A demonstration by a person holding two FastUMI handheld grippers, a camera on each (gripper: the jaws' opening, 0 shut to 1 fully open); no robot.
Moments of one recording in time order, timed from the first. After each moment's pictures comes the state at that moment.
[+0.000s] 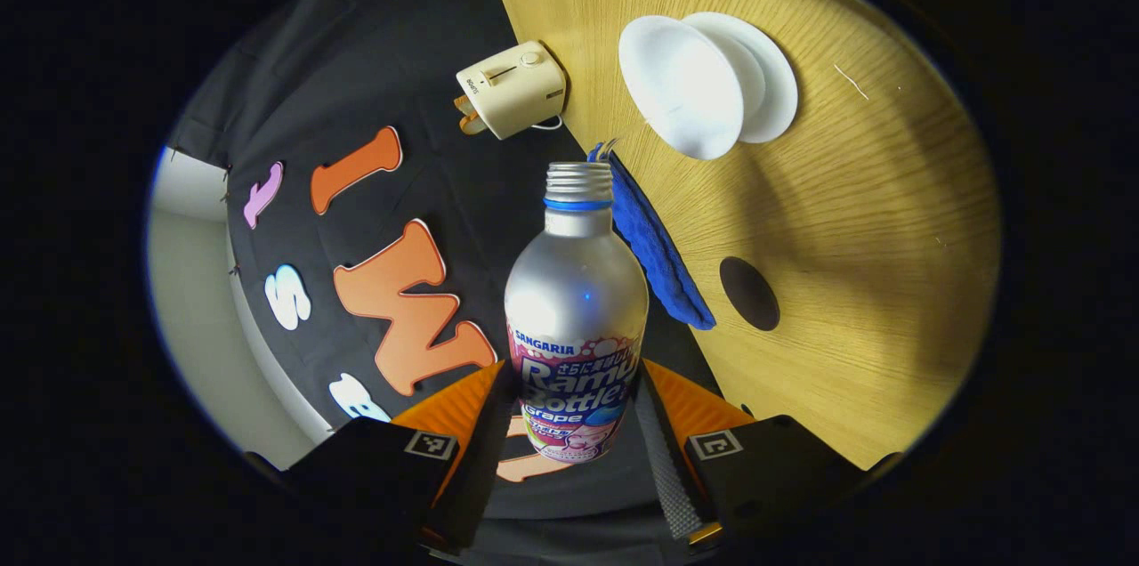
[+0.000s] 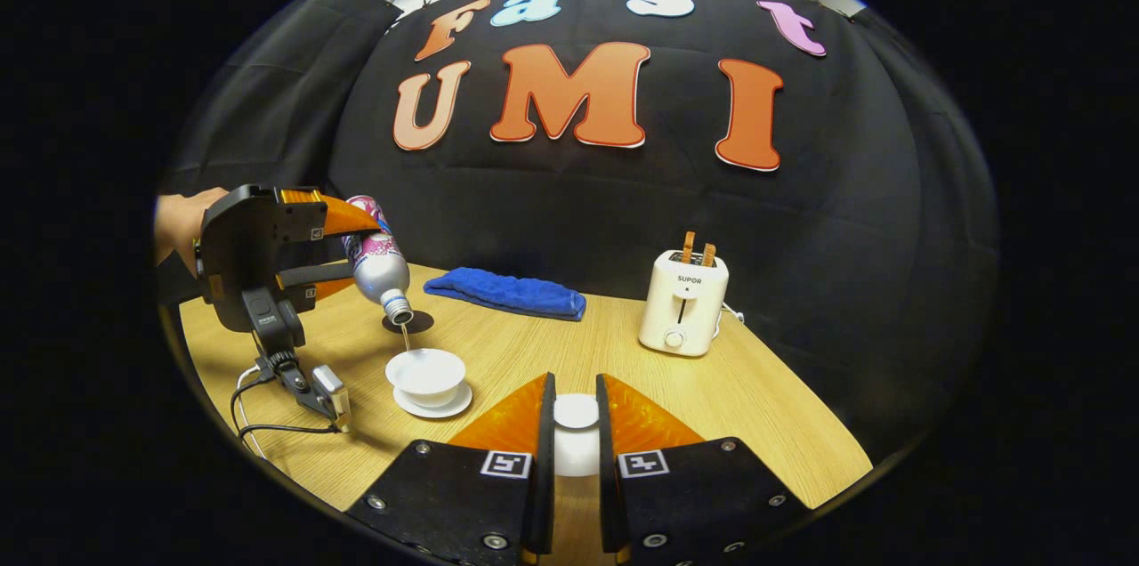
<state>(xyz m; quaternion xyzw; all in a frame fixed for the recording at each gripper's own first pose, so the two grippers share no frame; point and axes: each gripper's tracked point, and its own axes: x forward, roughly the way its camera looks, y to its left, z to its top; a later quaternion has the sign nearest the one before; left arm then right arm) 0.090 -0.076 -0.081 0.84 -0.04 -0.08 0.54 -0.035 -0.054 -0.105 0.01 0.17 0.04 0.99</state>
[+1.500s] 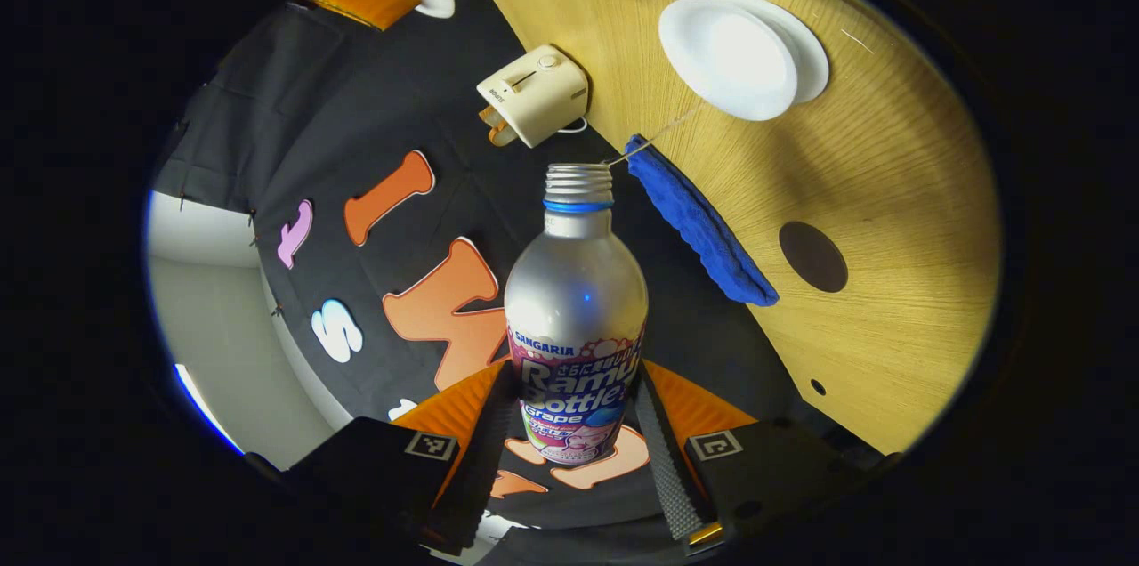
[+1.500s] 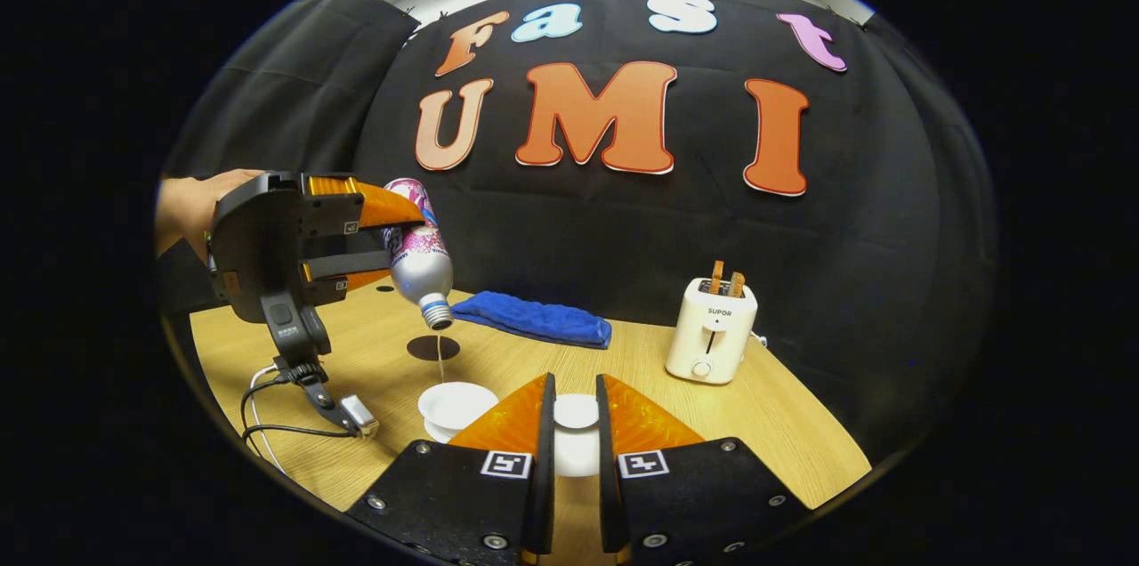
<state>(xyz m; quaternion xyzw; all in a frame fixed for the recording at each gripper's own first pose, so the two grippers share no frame) 0.099 -0.089 -0.032 0.87 -0.11 -0.06 0.48 -0.019 -0.026 -0.078 0.02 0.14 0.07 0.99</state>
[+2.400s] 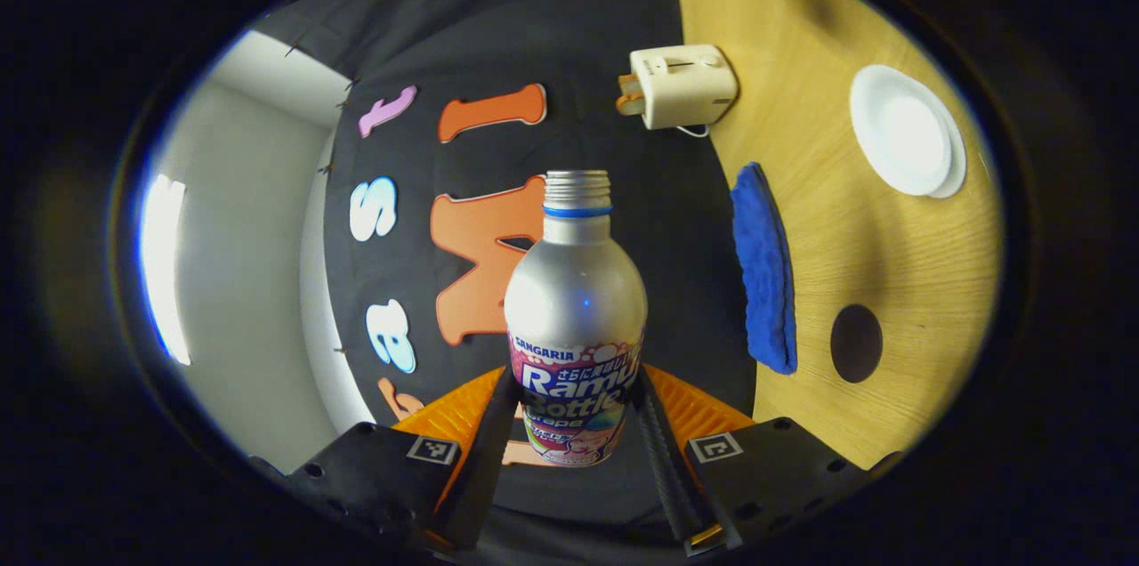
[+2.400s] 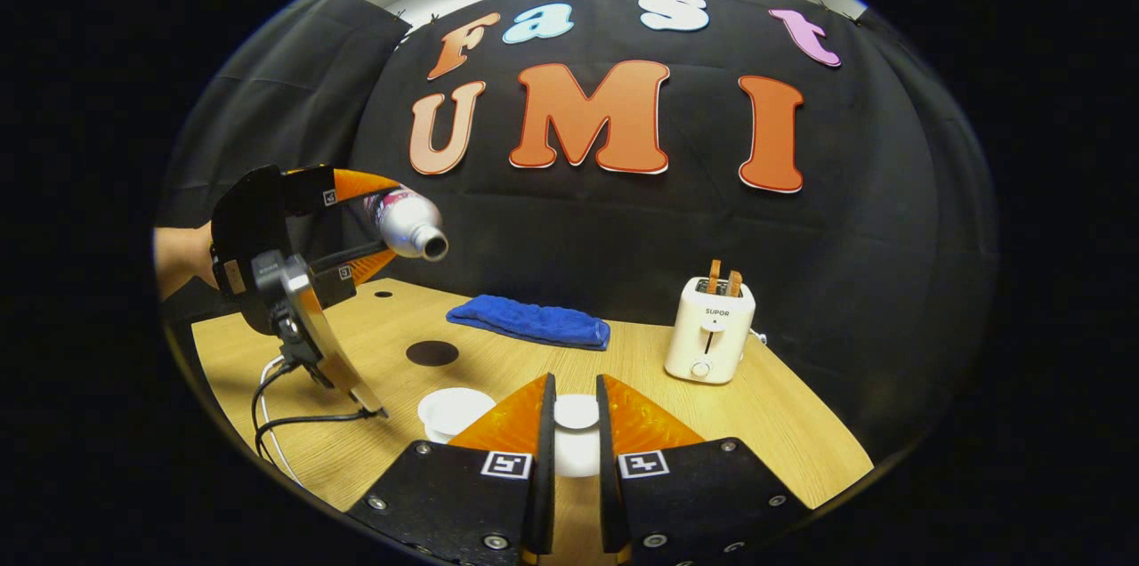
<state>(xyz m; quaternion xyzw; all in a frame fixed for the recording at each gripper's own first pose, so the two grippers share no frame) 0.111 -0.066 0.022 0.69 -0.15 -0.01 0.71 -0.015 -0.030 -0.066 0.03 0.13 0.06 0.99</state>
